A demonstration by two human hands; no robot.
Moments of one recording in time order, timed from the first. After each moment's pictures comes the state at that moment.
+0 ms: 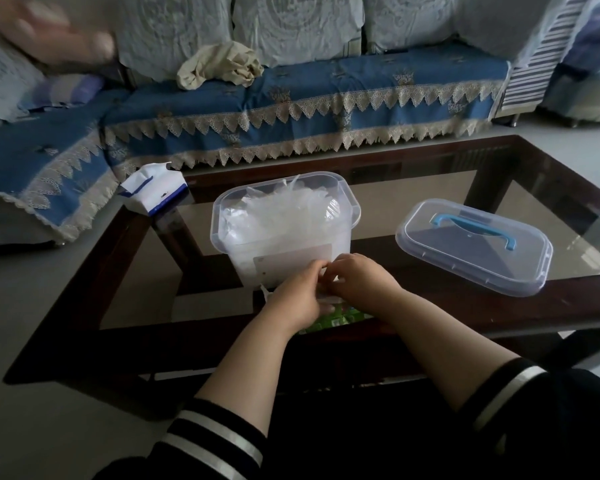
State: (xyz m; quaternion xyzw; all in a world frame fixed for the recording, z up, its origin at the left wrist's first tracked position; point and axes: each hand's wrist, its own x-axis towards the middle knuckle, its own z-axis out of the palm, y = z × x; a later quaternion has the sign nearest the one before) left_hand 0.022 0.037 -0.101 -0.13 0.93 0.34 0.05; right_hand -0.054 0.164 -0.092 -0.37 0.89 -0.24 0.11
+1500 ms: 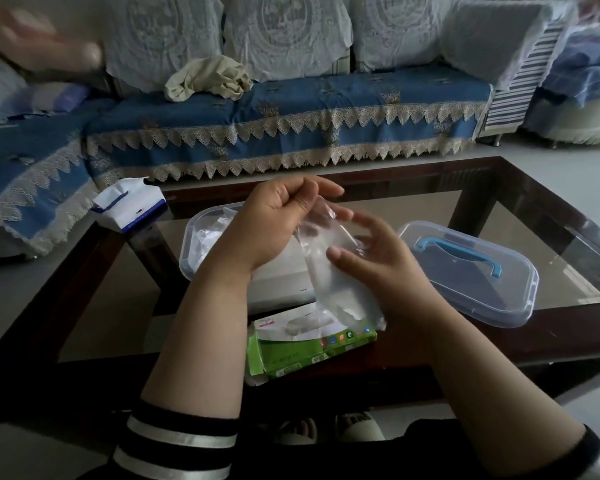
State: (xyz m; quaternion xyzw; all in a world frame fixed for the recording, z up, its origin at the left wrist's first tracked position) left_hand -0.010 0.045 0.033 0.05 0.80 0.58 -0.15; right_hand -0.063 0.204 -0.034 -0.26 0.70 -0.65 0.13
